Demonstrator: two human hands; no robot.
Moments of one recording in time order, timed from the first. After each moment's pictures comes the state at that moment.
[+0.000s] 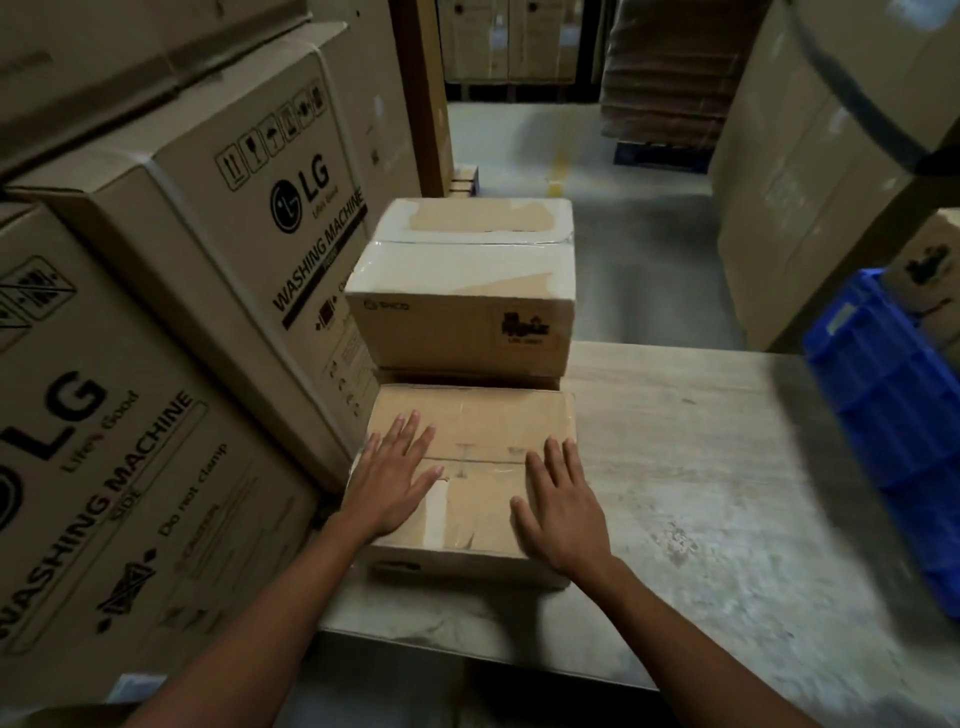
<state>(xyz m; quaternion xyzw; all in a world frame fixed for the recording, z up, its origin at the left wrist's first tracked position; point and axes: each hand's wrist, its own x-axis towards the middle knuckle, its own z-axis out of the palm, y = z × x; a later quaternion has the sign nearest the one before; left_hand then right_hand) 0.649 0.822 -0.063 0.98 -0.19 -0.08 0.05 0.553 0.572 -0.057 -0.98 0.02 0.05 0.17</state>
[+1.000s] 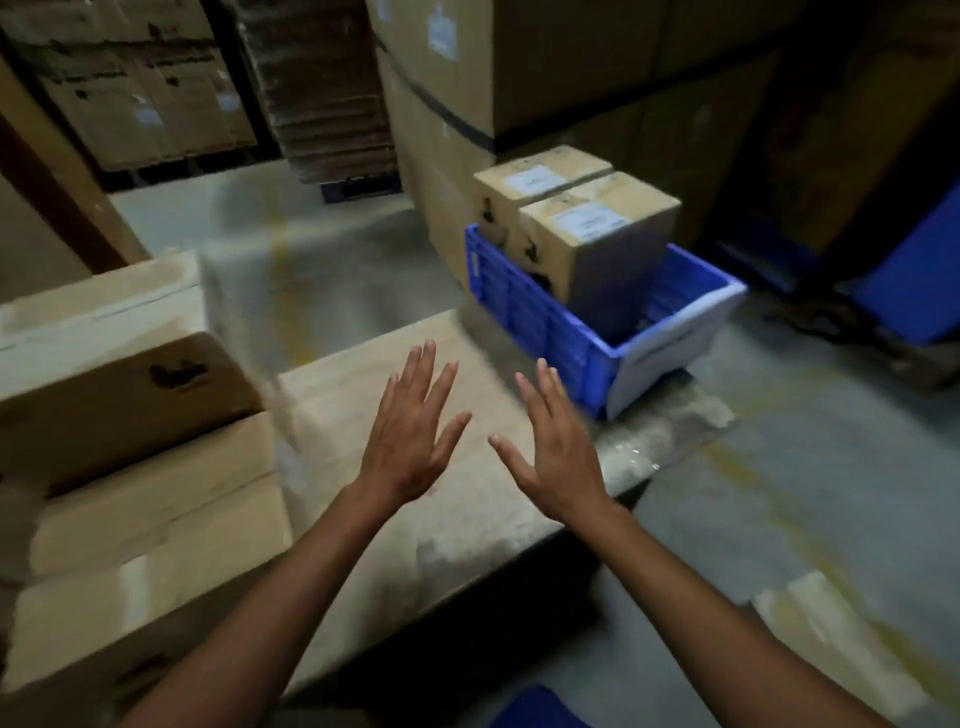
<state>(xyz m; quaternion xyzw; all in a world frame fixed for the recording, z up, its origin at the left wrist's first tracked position) 0.491 0.492 0.035 0.81 -0.54 0.06 0.22 0.328 0.360 0.015 -0.91 0.21 -0.28 0.22</state>
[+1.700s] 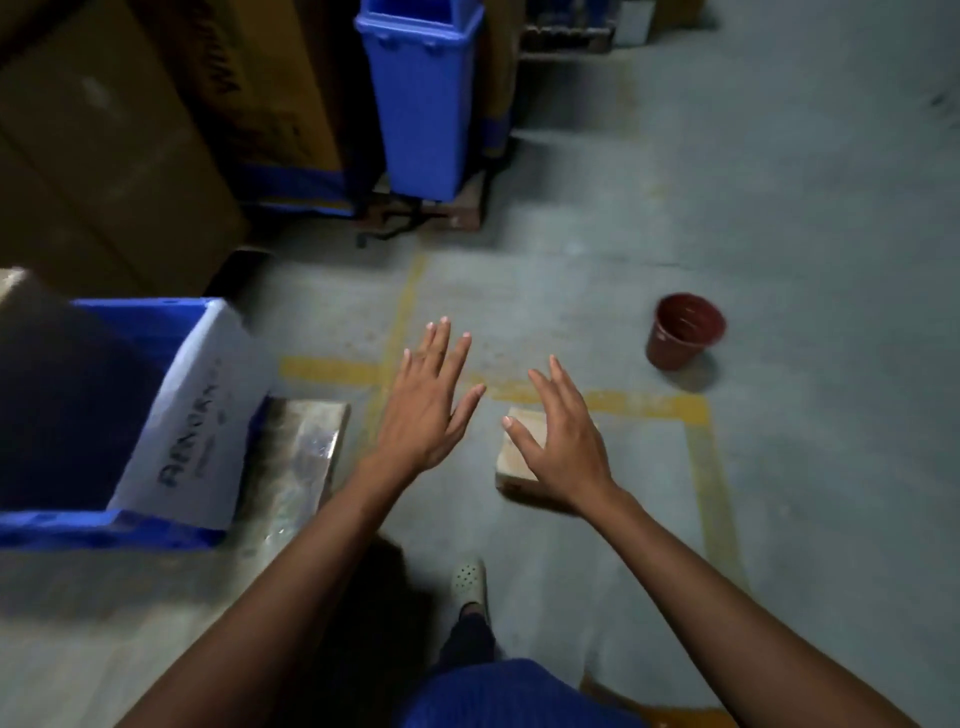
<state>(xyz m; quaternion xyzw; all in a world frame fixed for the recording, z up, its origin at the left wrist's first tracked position) 0.127 0.114 -0.013 0.47 -0.86 -0.10 0.19 -0.060 0.200 -0.027 -0.63 0.69 -0.31 0.18</state>
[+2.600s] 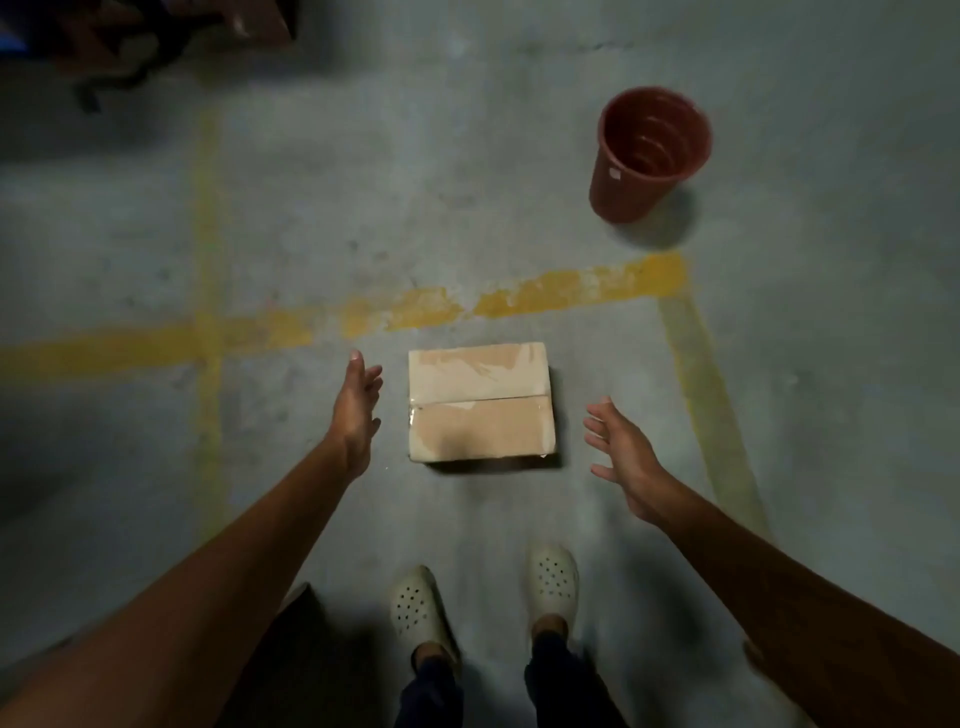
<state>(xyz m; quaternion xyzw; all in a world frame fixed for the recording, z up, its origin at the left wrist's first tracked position) -0.059 -0.112 -0.433 0.64 -0.36 -0.66 0.14 -0.298 0.073 -0.418 -0.01 0.76 -0.37 0.53</state>
